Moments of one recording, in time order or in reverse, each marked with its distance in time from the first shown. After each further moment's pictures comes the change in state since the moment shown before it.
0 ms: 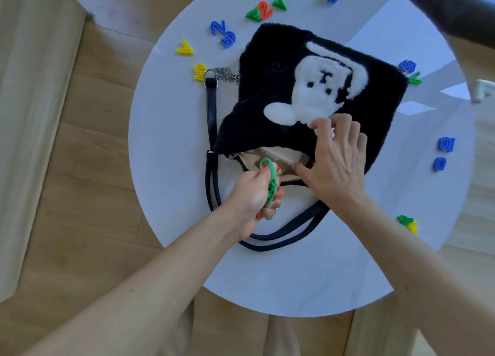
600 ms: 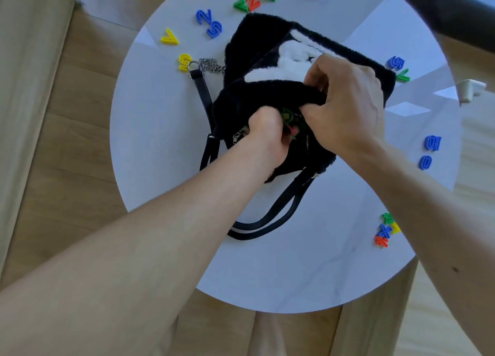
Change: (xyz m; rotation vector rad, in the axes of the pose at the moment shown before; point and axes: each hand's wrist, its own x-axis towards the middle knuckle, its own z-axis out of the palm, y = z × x) left_hand 0.058 0.070 0.065 -0.536 0.246 0.064; right_hand 0.048 0.000 -0.078 0.321 0.115 -0.029
